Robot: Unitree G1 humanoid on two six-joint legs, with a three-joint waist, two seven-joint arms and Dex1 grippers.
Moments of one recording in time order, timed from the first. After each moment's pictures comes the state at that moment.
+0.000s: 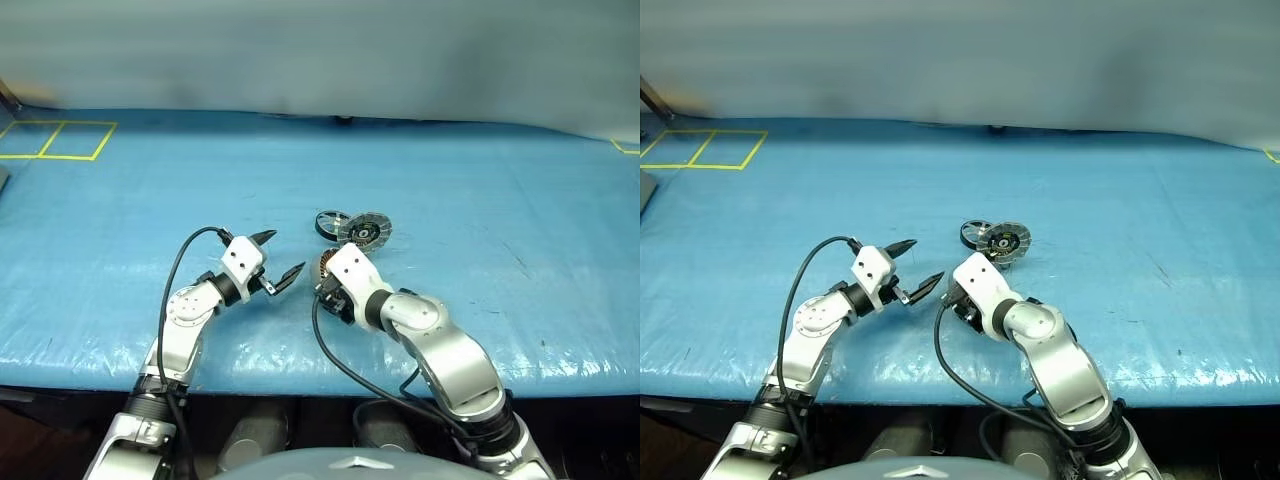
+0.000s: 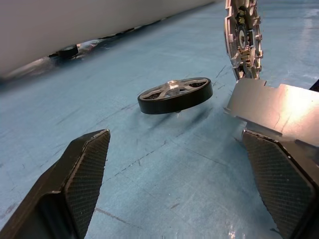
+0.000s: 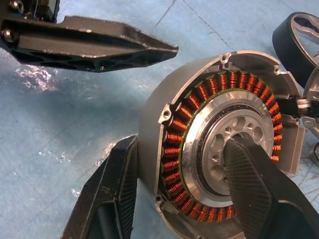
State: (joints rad) left arm -0.16 0.32 -0.13 0.10 -0.09 -0.10 -0.65; right arm -0.23 -0.19 0.41 -0.62 -0.11 1.23 0.45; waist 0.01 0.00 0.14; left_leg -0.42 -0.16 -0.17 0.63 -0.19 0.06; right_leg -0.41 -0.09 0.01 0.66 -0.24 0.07
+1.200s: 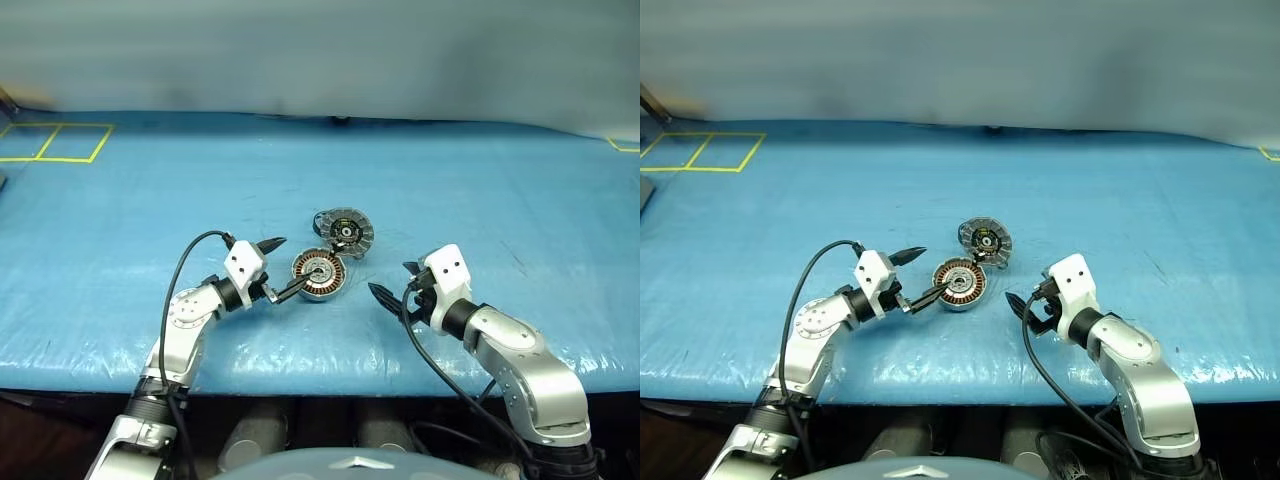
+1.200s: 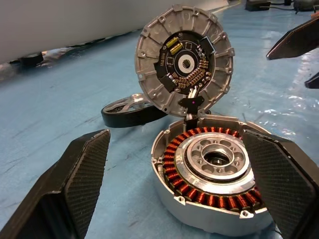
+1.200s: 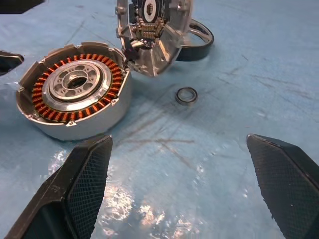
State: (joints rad) left arm -0.15 0.33 -0.12 0.10 -0.19 -0.09 -0.77; right arm 0.05 -0.35 -0.05 -0.51 0.22 0.75 0.53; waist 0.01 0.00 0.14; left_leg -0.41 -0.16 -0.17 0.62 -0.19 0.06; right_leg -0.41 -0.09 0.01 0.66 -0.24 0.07
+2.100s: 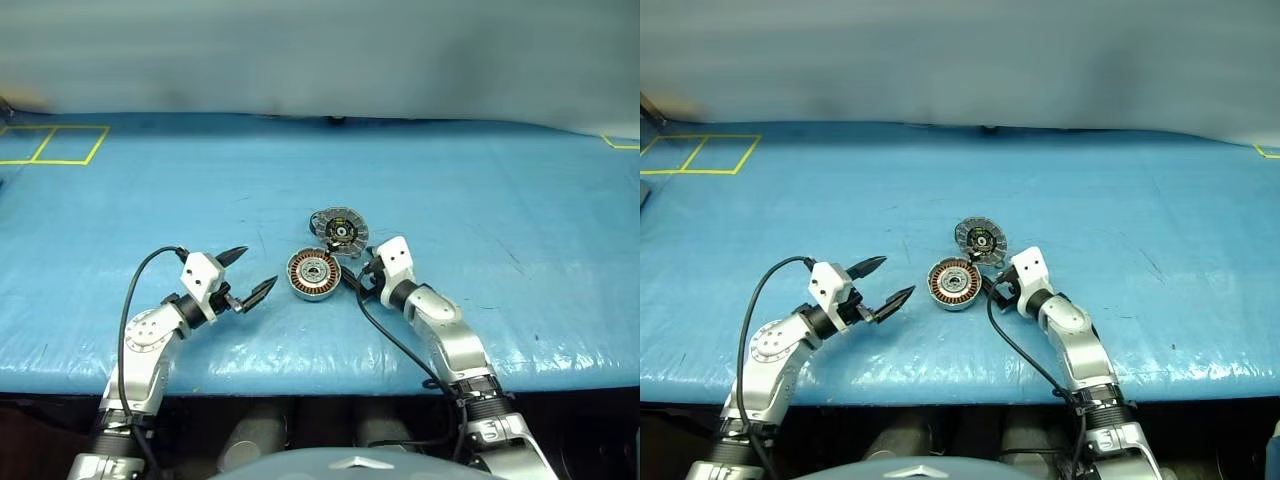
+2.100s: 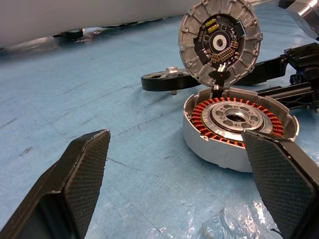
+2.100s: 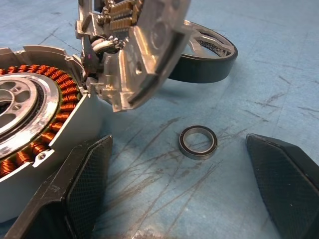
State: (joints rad) left arm 0.00 0.40 -0.01 0.00 -0.27 -0.06 -0.74; right arm -0.21 -0.20 0.10 0.16 0.10 0.23 0.46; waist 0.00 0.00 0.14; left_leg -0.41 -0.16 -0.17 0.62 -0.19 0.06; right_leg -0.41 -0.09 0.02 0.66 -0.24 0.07
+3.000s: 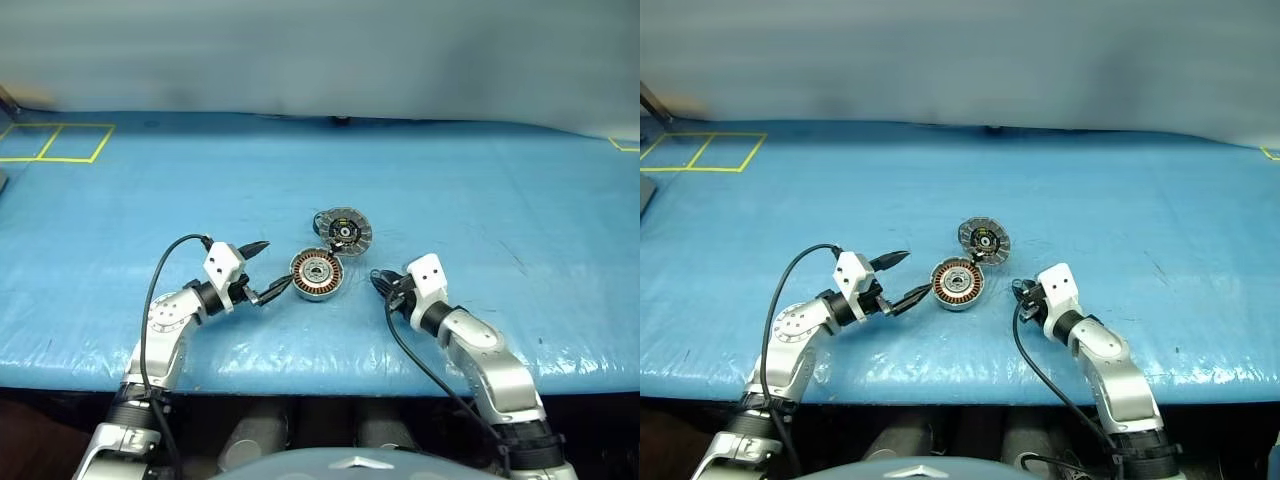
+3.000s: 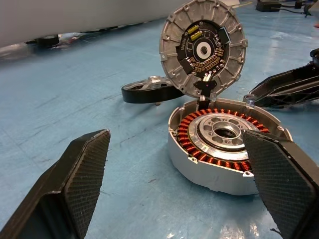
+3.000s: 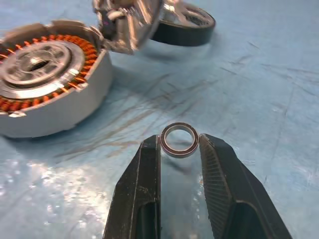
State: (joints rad) left arm -0.14 0.37 -0.09 0.12 -0.25 -0.06 -0.84; right arm 0.03 -0.35 0.04 -0.30 0.20 0.47 0.50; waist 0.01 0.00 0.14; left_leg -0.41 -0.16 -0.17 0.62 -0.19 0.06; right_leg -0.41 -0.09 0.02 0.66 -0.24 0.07
